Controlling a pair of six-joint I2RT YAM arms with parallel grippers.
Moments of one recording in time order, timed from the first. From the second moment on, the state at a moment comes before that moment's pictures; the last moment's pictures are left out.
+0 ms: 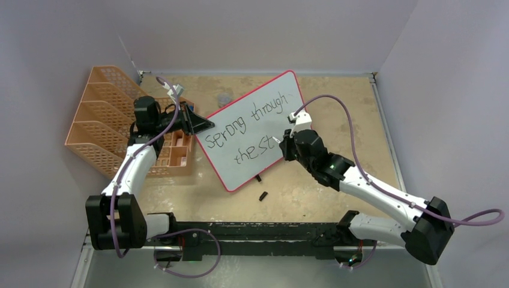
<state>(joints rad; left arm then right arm) 0.05 1.25 0.85 0.10 1.12 -0.40 0.80 1.10 0.80 -0.21 0.32 0.36</state>
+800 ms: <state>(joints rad) 0.06 1.24 0.87 0.02 1.13 -0.36 0.73 1.09 0.72 -0.07 0.26 0.36</state>
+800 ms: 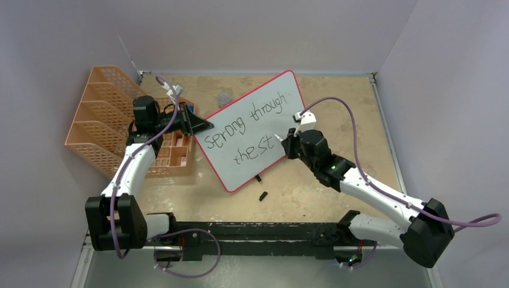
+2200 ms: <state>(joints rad) 0.07 1.24 0.87 0.04 1.13 -0.36 0.72 1.16 0.73 -0.16 0.26 0.42</state>
